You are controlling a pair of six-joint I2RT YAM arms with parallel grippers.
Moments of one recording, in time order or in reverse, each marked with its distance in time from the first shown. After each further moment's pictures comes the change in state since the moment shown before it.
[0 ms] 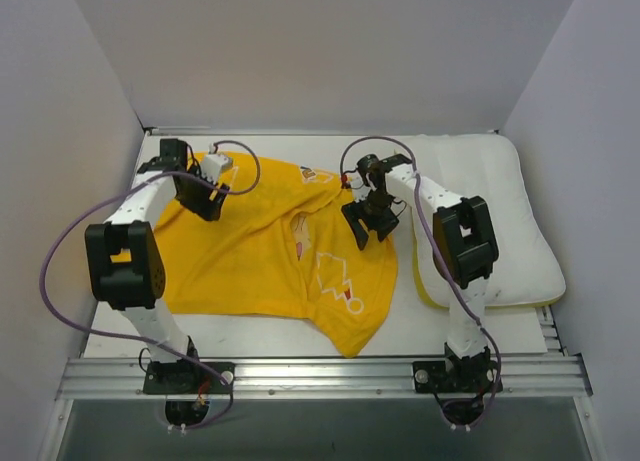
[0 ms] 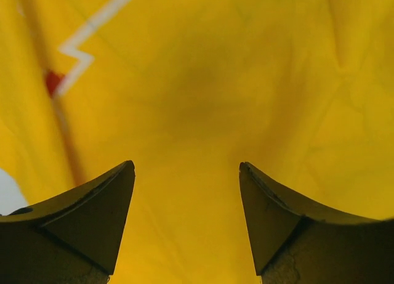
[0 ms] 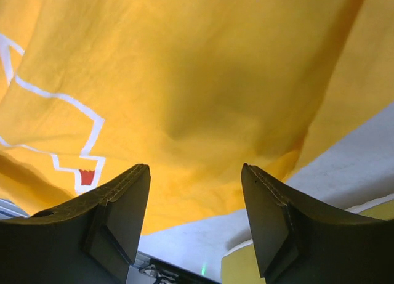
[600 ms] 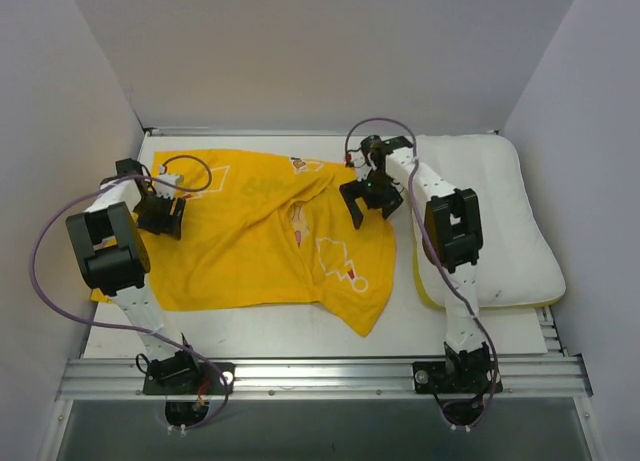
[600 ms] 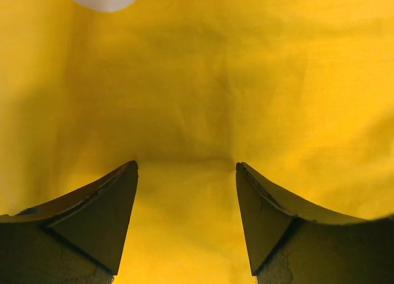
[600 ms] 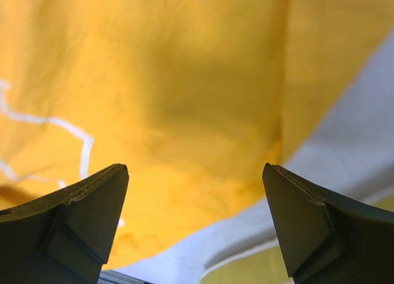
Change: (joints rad) left arm 0.296 0.145 -0.050 -0.043 -0.057 -0.064; right arm -0.055 0.228 0.332 -0.089 0.057 -0.017
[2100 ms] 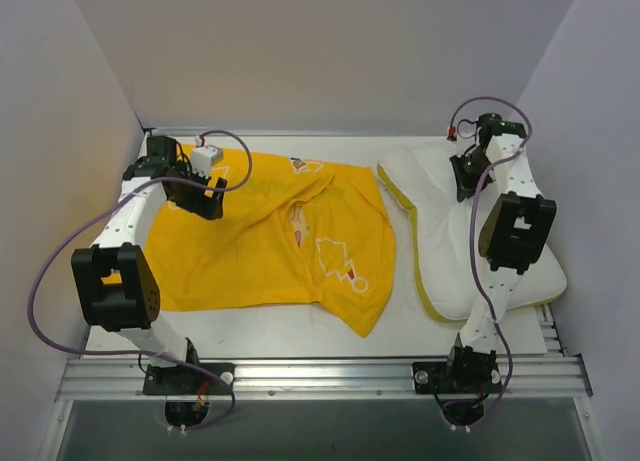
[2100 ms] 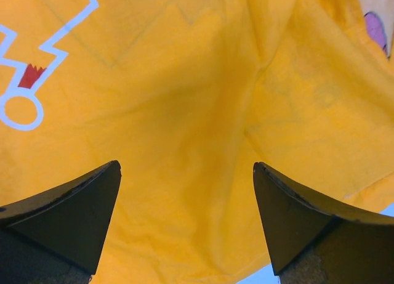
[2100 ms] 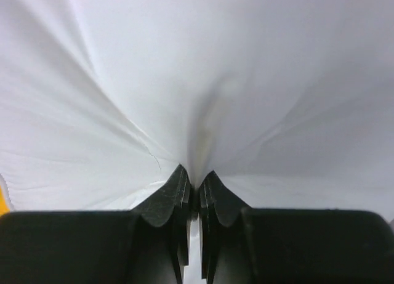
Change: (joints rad) left arm -0.273 -0.336 -0.058 -0.019 0.131 -0.086; right arm -0.528 -0.100 0.039 -0.027 0.036 -0.250
